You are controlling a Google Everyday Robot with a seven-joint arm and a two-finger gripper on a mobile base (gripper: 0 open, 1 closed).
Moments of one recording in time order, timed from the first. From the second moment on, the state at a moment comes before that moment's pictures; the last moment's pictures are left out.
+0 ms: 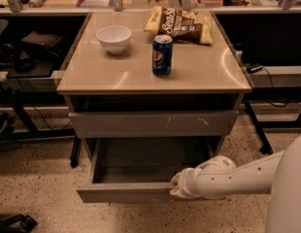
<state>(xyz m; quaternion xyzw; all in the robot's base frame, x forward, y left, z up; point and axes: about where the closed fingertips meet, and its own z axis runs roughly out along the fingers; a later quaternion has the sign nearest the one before) 0.484 -0.103 0.433 -0.61 0.75 0.04 0.23</state>
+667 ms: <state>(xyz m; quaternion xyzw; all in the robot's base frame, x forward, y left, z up) 0.478 -0.105 0.431 -0.62 0.75 0.04 0.22</state>
